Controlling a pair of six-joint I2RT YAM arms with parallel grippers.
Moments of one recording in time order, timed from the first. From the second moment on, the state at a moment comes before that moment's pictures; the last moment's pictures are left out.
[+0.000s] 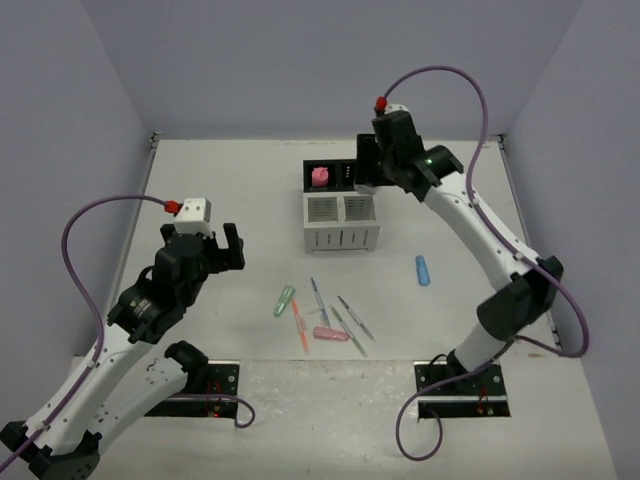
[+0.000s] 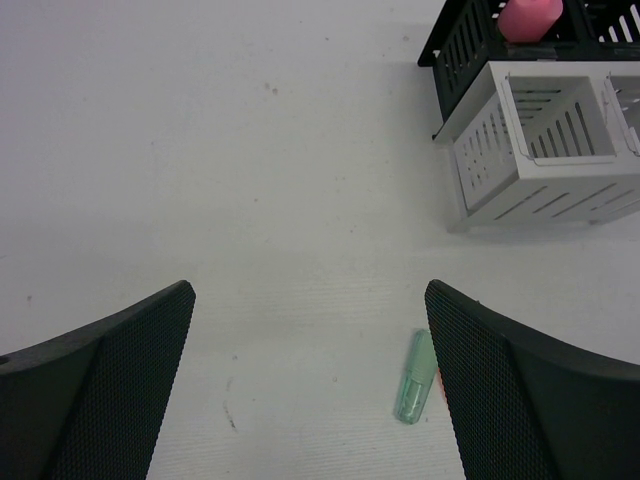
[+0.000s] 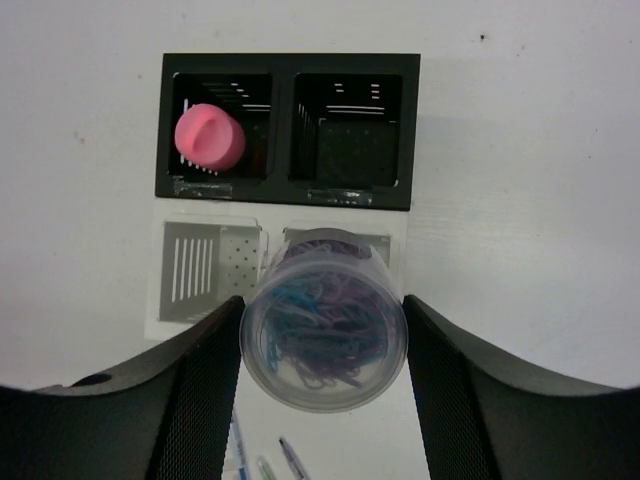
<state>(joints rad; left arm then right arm) -0.57 0.65 0.81 -0.61 -0.45 -0.33 0.54 1.61 1.72 -0.82 0.24 0.41</state>
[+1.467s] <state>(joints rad) -0.57 0.68 0.80 -0.58 -0.39 -0.32 0.50 2.10 2.04 -0.72 0.27 0.22</state>
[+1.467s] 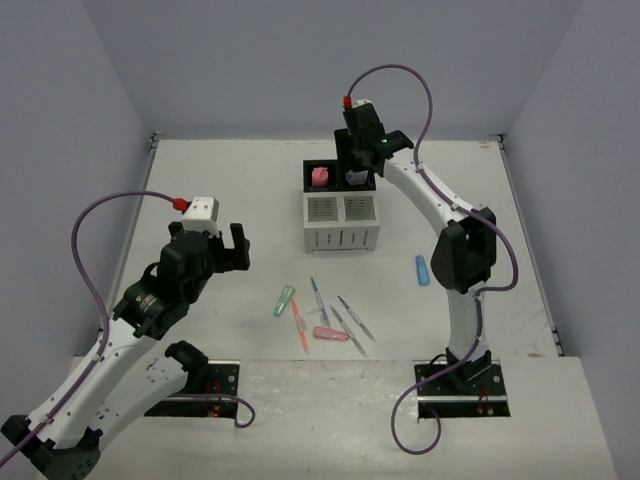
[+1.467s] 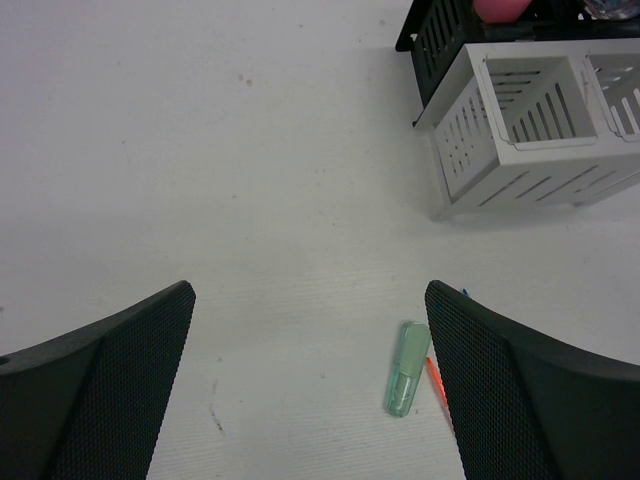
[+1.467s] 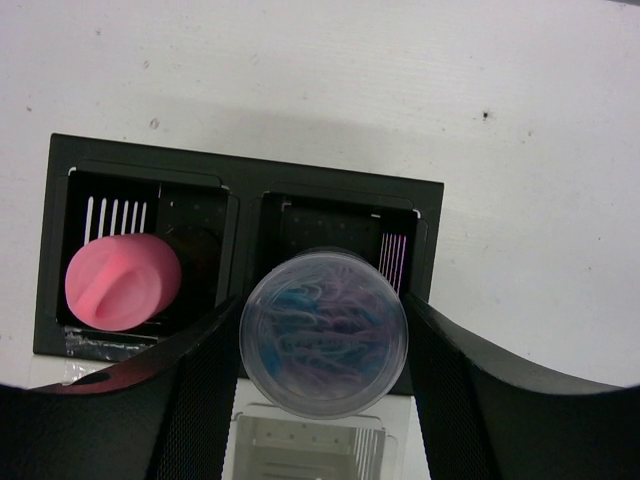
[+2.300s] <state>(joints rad) -0.57 0.69 0.80 -0.58 -0.39 -0.32 0.48 2.11 2.11 -0.77 0.27 0.20</state>
